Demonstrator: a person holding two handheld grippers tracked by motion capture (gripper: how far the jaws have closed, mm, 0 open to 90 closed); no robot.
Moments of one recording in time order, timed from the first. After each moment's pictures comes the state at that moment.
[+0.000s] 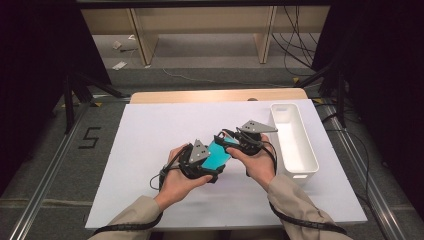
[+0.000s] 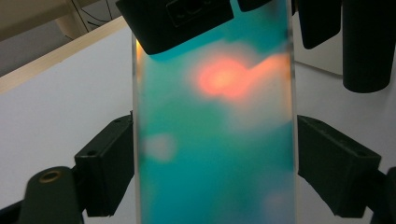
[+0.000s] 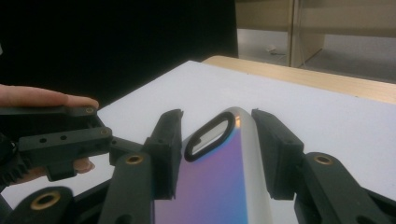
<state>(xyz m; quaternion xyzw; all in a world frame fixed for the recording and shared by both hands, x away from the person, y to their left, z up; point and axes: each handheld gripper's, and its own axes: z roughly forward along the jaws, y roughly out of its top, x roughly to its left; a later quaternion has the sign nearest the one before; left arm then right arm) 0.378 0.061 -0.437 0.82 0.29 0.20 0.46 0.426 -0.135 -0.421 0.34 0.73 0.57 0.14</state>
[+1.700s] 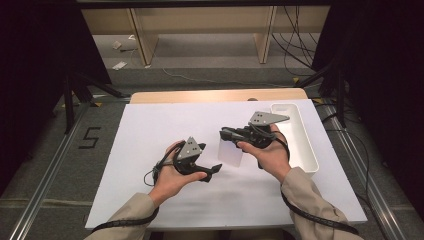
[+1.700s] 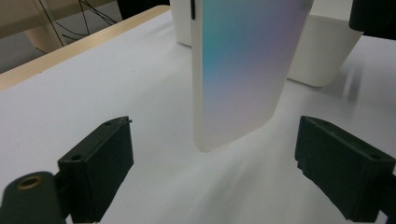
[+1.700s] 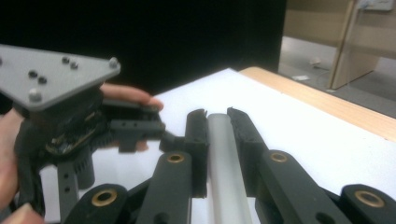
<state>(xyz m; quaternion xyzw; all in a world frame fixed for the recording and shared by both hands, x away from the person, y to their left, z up) 0.388 0.080 -0.439 0.81 0.26 0.15 0.50 0.426 -0.158 -0.380 0.23 0.78 0.58 0.10</state>
